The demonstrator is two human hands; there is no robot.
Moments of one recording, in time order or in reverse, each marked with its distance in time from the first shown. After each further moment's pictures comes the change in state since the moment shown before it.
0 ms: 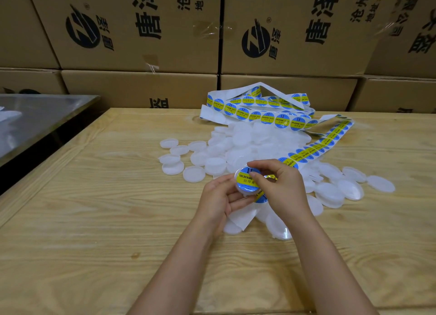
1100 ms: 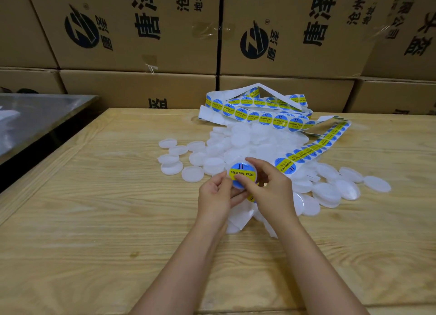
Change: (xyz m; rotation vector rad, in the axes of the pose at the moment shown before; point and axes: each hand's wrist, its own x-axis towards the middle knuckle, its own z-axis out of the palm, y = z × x) left_hand -0.003 -0.010 0.008 -0.036 0.138 0.174; right_hand -0.004 0.011 0.018 0.026 0.059 -0.013
